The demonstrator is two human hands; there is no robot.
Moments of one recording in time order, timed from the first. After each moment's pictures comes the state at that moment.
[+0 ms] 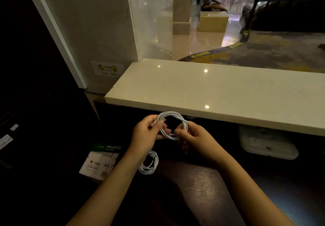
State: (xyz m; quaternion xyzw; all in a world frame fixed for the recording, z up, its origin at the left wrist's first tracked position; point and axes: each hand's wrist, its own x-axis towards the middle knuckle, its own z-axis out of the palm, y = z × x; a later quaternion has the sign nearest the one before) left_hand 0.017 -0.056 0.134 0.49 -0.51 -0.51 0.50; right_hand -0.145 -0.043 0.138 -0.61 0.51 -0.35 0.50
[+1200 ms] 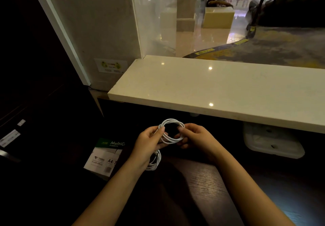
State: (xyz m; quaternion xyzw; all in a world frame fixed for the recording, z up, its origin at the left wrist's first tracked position) left_hand 0.017 -0.050 0.099 0.52 -0.38 -0.59 0.49; right_hand -0.144 -0.060 0.105 -0.48 0.52 -0.36 0.61
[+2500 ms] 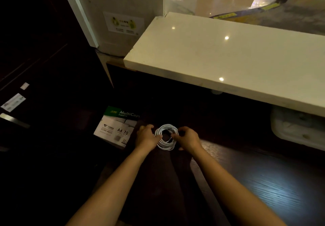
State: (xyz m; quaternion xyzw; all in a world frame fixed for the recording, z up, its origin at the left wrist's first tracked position) left_hand 0.095 -0.080 -0.039 0.78 -0.50 -0.35 0.13; right_hand -0.057 -0.082 -0.031 -0.52 0.70 -0.17 0.46
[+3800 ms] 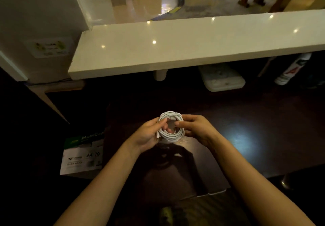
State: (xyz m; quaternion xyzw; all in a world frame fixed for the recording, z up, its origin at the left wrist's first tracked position) left_hand 0.040 -0.015 0.037 0.30 -0.40 -0.84 0.21; right_hand -0.124 0.054 0.051 -0.30 0.58 -0.49 0.58
